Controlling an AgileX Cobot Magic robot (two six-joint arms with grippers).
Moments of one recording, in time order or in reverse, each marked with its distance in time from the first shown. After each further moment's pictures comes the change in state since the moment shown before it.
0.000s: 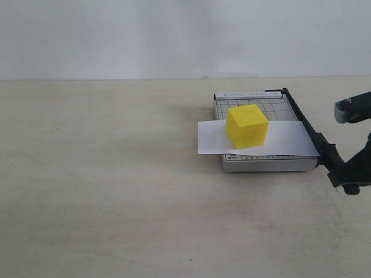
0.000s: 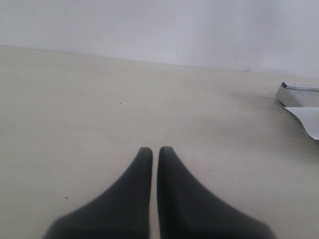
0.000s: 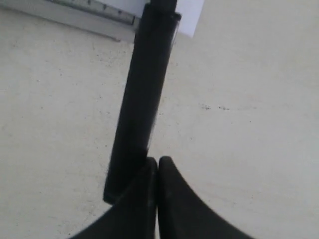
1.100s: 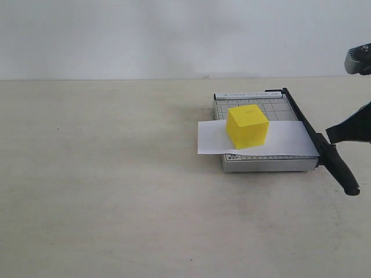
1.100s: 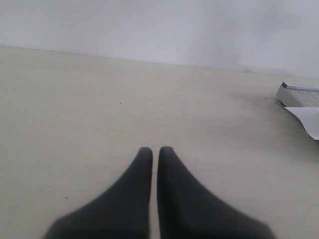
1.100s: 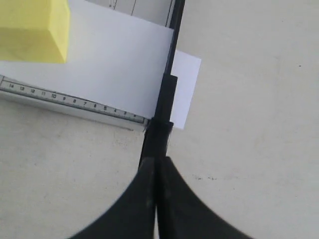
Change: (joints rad) left arm 0.000 0.000 0.000 0.000 0.000 0.000; right arm 0.004 -0.136 -0.064 0.094 -0.051 -0.056
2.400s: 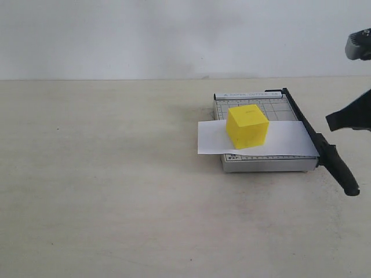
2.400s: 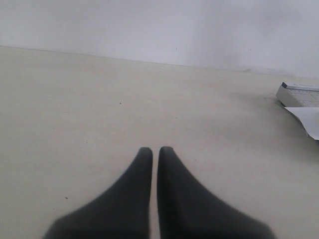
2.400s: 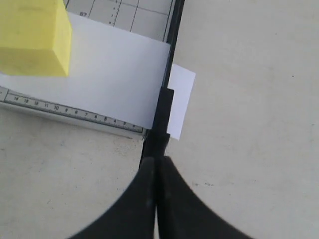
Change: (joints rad) left arm 0.000 0.000 0.000 0.000 0.000 0.000; right arm 0.001 0.010 -0.060 0.000 0.056 0.002
